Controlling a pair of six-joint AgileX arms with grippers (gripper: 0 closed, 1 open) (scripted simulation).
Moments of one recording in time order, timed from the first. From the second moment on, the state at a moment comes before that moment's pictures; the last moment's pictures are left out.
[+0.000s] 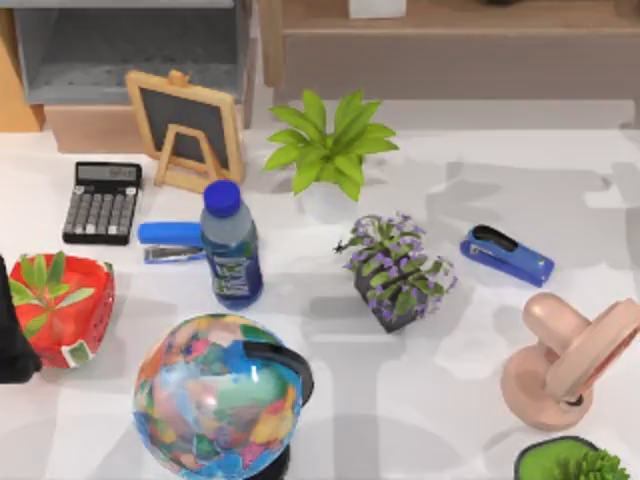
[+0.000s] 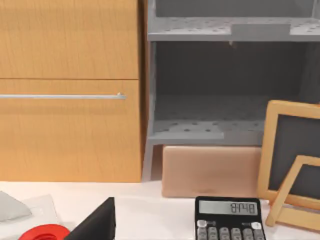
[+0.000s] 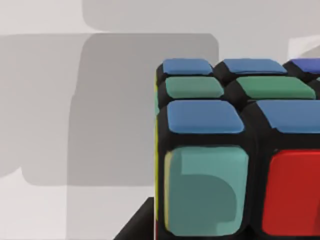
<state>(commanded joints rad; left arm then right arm) 0.00 0.00 0.00 0.00 0.00 0.00 -0.18 2.14 1.81 -1.18 -0.01 -0.18</state>
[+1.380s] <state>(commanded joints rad) 0.00 0.00 0.00 0.00 0.00 0.00 -0.15 2.14 1.81 -1.18 0.01 -0.16</state>
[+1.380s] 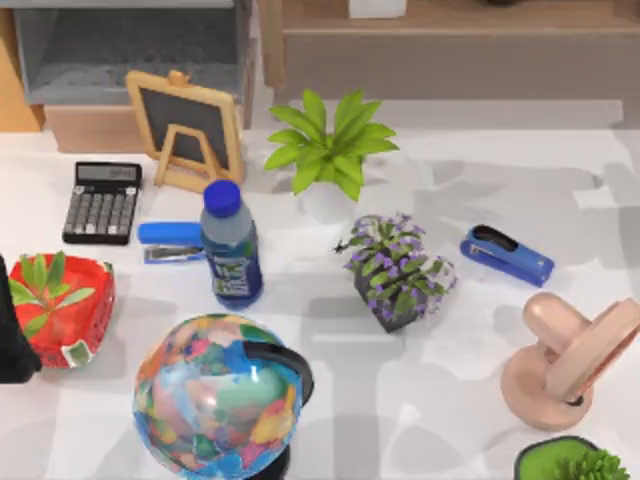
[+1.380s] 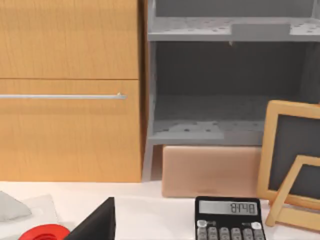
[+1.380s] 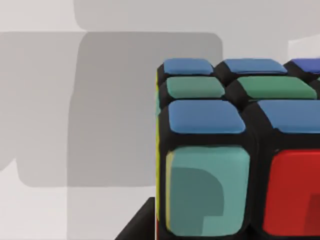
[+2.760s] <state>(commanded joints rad) 0.00 0.00 0.00 0.00 0.00 0.00 -0.17 2.18 1.76 -1.15 0.01 -0.16</state>
